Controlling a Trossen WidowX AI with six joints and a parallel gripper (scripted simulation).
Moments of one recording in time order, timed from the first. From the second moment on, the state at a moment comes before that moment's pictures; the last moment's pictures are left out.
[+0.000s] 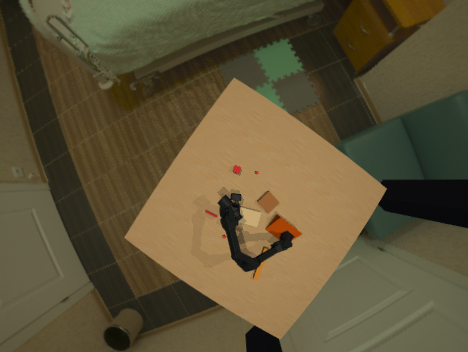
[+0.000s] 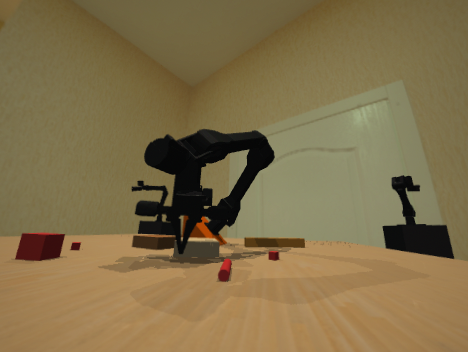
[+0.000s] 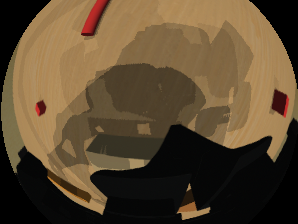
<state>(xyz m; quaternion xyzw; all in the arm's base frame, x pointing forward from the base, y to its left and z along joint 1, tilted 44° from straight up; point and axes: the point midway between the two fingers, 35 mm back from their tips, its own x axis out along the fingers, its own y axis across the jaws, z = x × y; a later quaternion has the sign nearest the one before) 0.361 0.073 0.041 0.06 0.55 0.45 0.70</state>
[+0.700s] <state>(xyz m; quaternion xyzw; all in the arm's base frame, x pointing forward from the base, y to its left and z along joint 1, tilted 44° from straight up) 0.349 0.067 0.035 0.06 0.55 0.45 0.70</state>
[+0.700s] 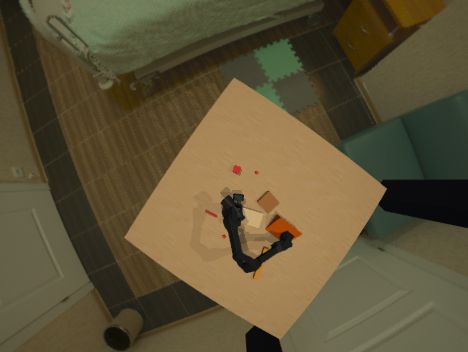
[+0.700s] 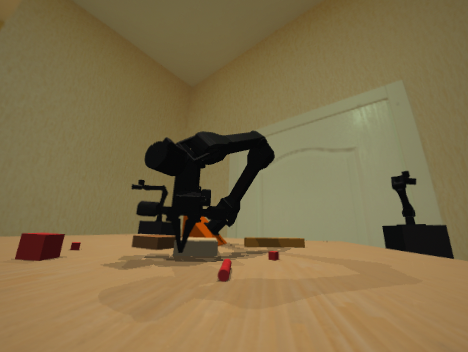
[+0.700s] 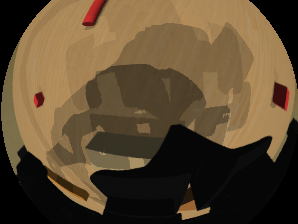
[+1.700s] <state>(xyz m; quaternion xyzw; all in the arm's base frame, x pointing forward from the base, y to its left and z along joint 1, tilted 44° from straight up) 0.332 0.059 0.029 0.06 0.55 0.45 0.70</state>
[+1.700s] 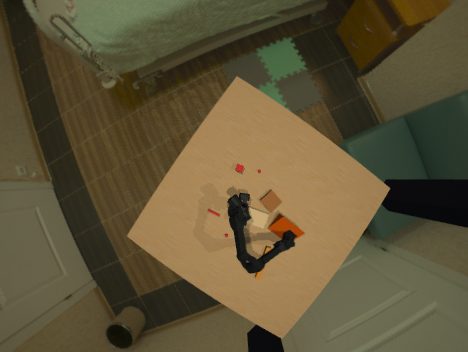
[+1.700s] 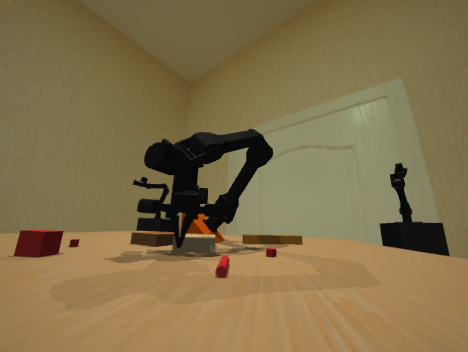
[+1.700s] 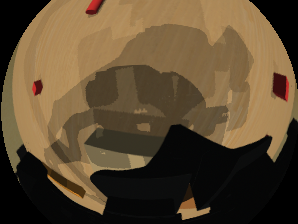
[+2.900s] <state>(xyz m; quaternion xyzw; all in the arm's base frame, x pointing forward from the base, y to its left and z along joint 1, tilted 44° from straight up) 0.339 0.065 0.032 0.06 0.55 0.45 0.70</state>
